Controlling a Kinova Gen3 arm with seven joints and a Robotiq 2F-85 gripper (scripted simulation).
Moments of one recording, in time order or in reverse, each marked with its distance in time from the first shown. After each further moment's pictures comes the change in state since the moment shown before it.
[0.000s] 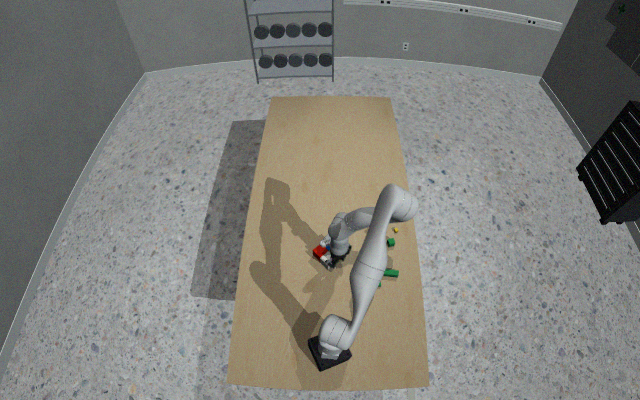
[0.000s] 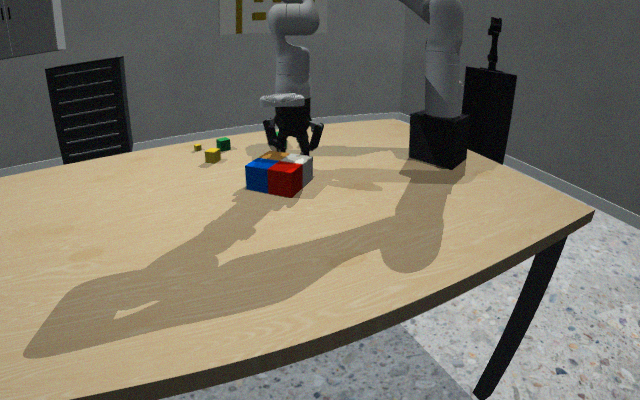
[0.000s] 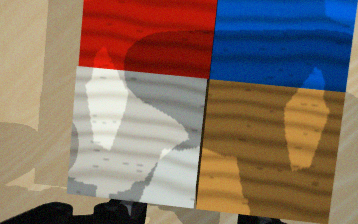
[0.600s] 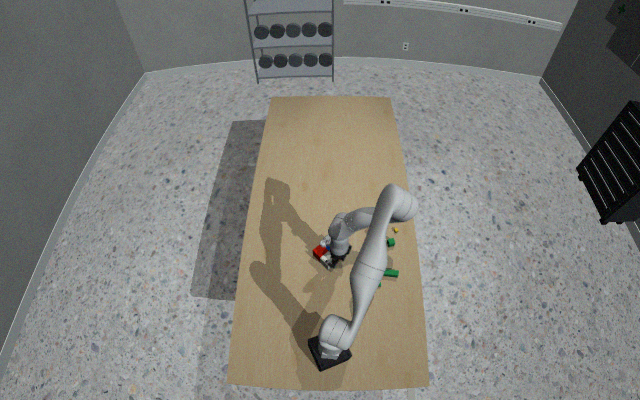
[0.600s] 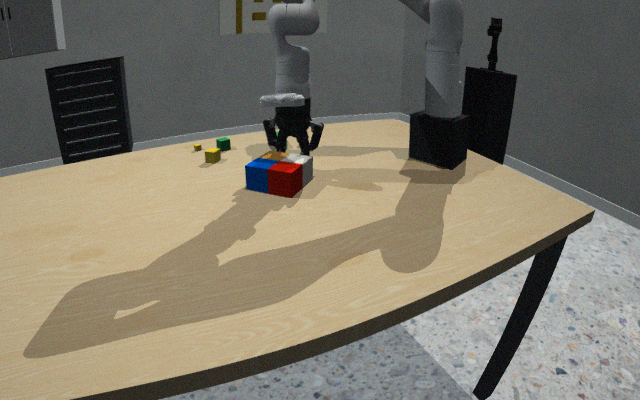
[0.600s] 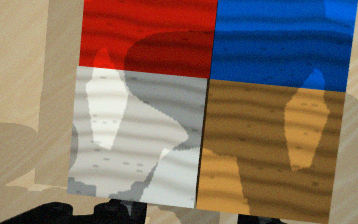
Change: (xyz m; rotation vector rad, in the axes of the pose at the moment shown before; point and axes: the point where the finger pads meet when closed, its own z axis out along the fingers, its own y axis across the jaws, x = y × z) arm 0.000 0.000 0.000 0.000 0.002 -0.001
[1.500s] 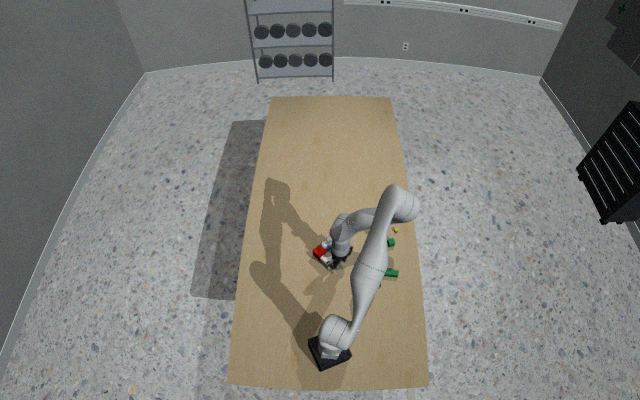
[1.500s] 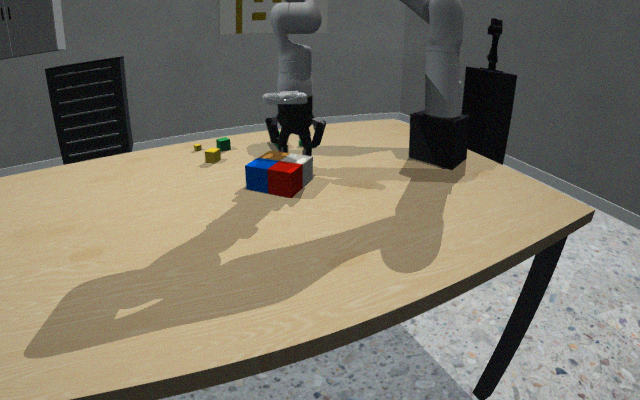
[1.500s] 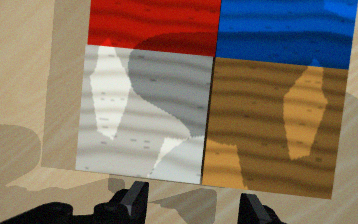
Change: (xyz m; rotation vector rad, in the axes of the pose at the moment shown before) arm -0.009 -0.001 -0.003 0.003 -0.001 -0.001
